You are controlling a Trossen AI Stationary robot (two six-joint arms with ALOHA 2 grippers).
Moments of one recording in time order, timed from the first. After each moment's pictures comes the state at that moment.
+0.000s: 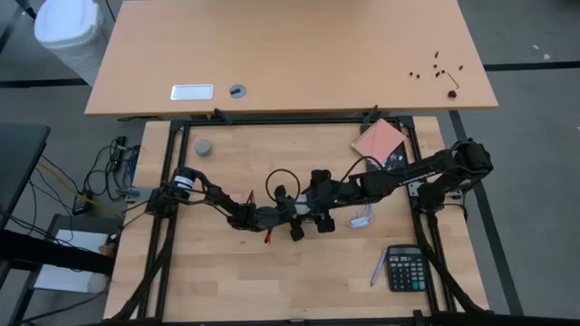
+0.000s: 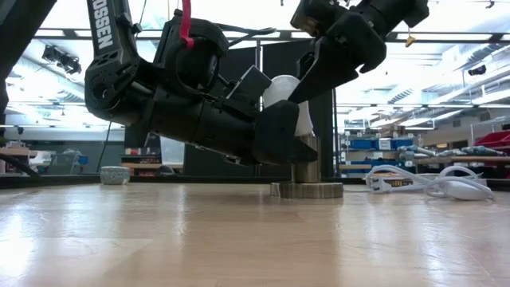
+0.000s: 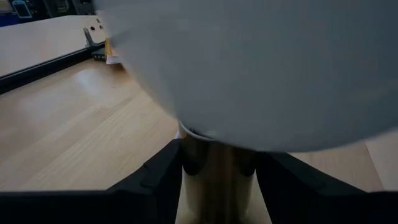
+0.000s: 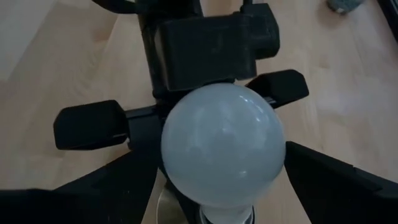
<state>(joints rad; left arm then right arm) -0.19 2.15 0.87 1.07 -0.57 -0.11 0.13 1.55 0.97 -0.16 0.16 -0.10</state>
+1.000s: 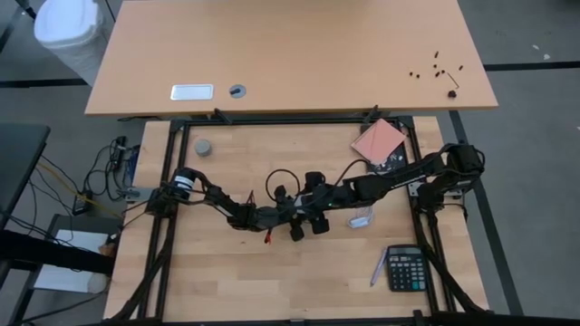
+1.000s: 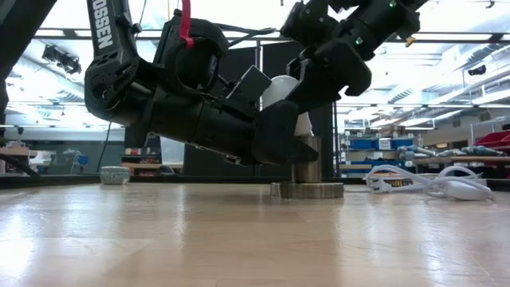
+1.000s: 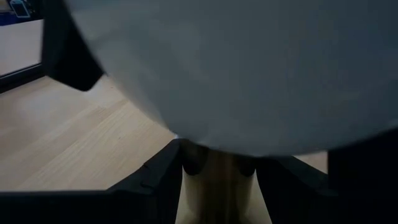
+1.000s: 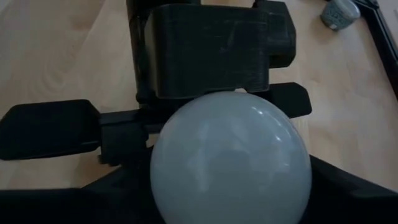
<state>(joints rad) -0.19 2.15 0.86 1.07 -0.56 -0.11 0.13 1.63 0.97 -0.06 0.22 -0.19</state>
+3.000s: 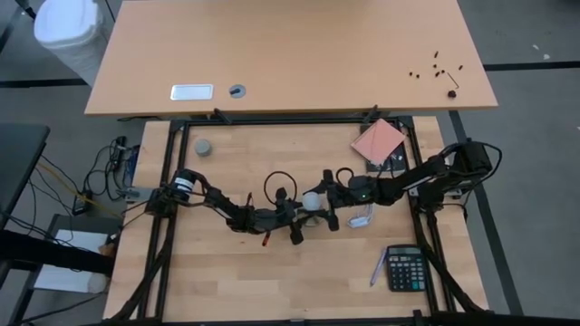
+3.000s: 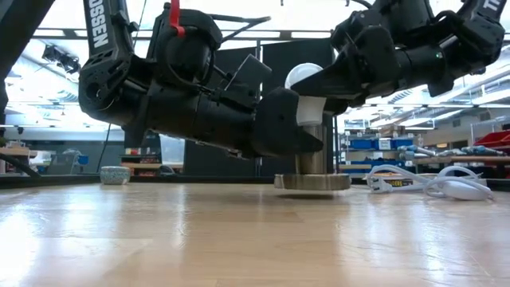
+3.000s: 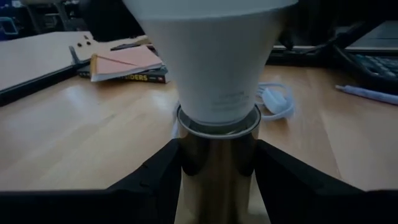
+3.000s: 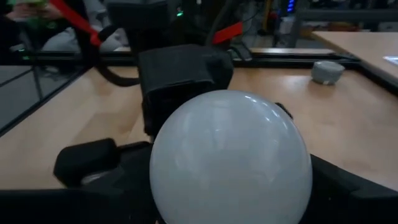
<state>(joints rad) -0.21 2.15 0.87 1.15 -0.55 -0.05 0.06 1.55 0.47 0.85 0.00 0.01</state>
